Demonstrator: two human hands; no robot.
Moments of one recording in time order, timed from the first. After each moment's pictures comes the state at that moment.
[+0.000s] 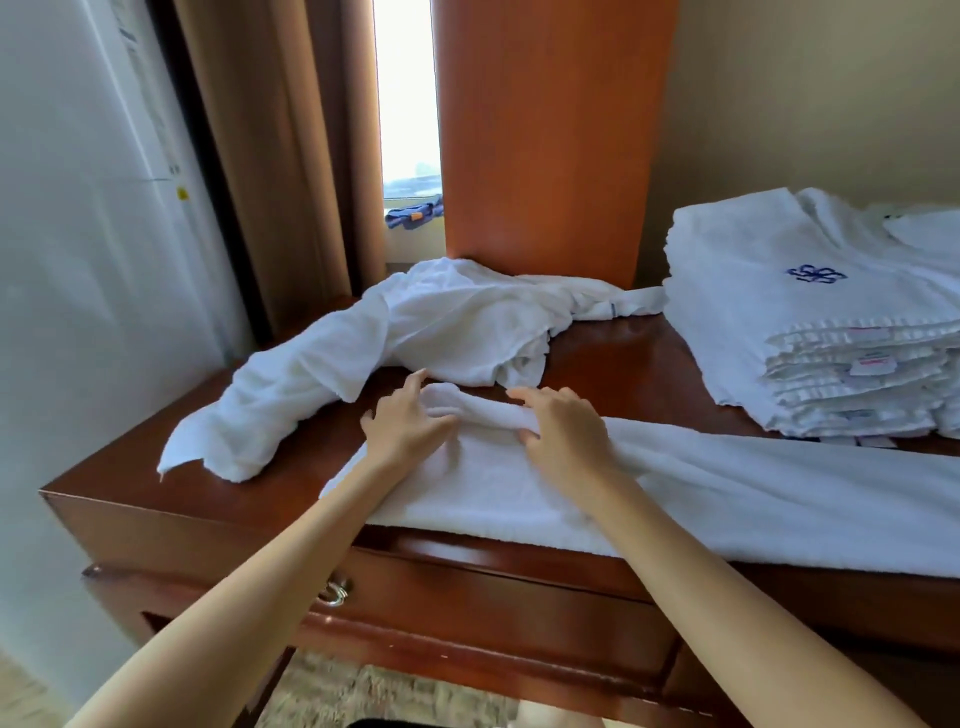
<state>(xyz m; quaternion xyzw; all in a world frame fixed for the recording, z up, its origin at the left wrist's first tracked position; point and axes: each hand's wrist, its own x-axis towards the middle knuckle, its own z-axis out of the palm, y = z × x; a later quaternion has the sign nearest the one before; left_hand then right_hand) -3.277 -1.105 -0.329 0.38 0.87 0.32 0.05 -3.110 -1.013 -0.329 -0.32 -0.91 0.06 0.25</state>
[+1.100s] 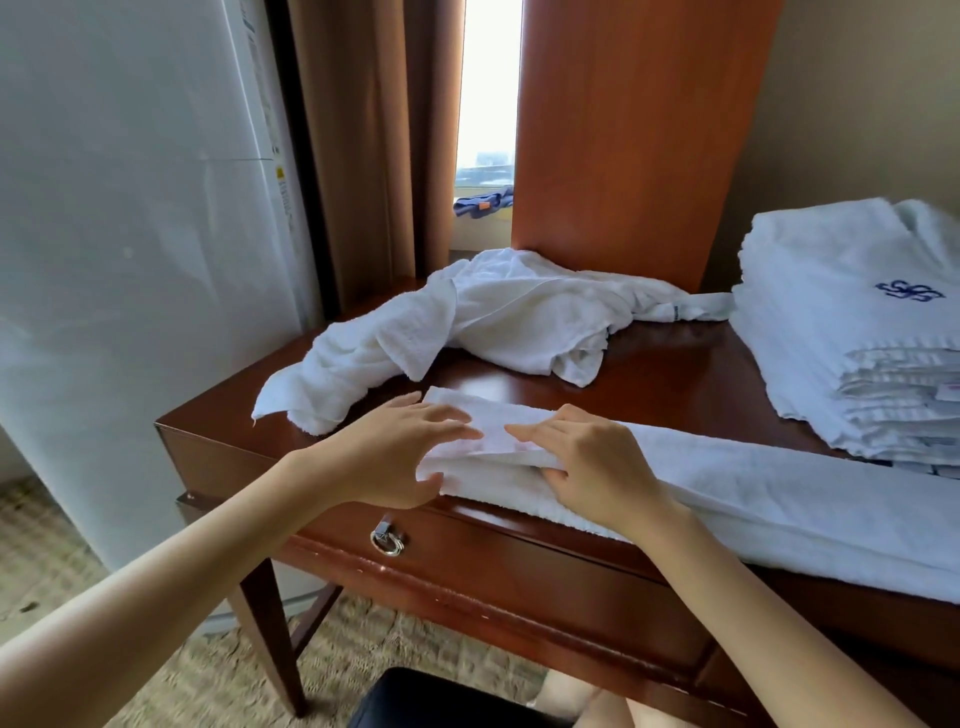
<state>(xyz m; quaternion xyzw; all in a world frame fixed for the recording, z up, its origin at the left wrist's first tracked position) -3.286 -1.224 -0.309 0.69 0.71 0.05 -0.07 -3.090 -1.063 -0.325 -0.03 -0.94 0.01 0.33</state>
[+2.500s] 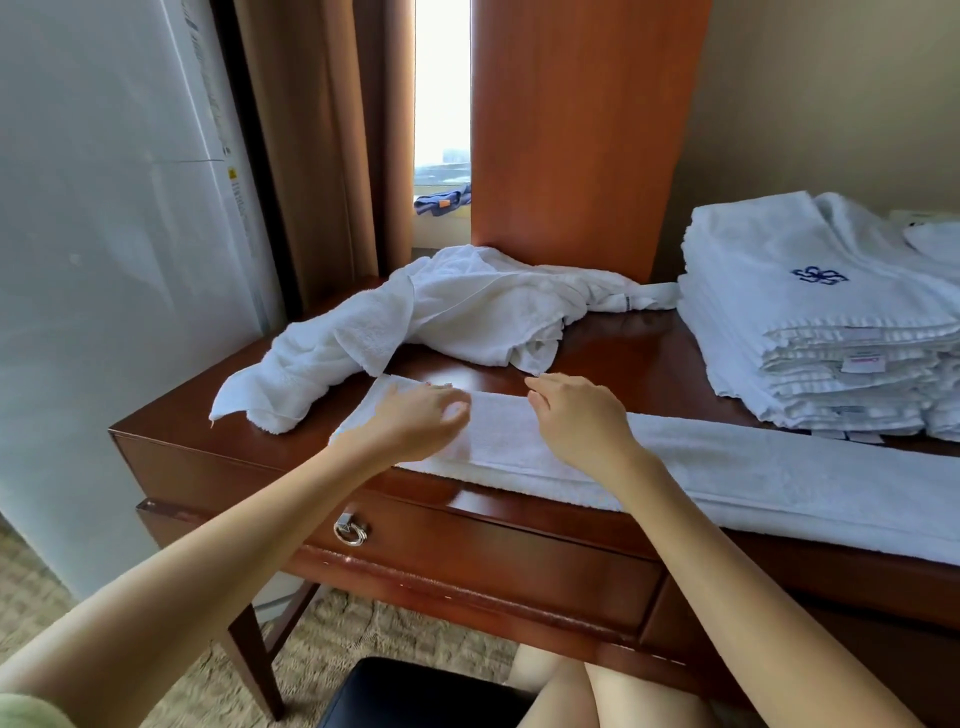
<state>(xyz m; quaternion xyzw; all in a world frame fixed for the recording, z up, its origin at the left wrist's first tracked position) -3.251 -1.154 -0.312 0.55 0.83 0.11 0.02 -3.085 -1.038 -0.305 -0.30 -0.94 0.05 0.17</state>
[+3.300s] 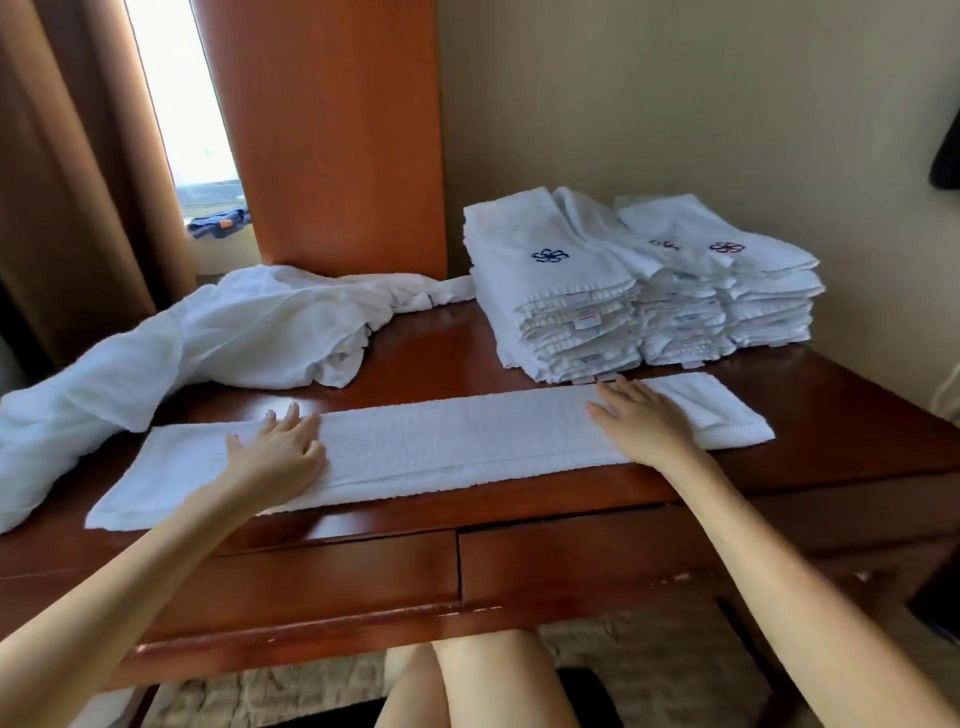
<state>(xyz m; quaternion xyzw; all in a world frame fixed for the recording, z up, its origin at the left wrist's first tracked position) -3.206 -1.108 -0.331 0.54 0.84 0.04 0.03 -2.832 -0.938 -0.331 -0.58 -0.81 0.08 0.06</state>
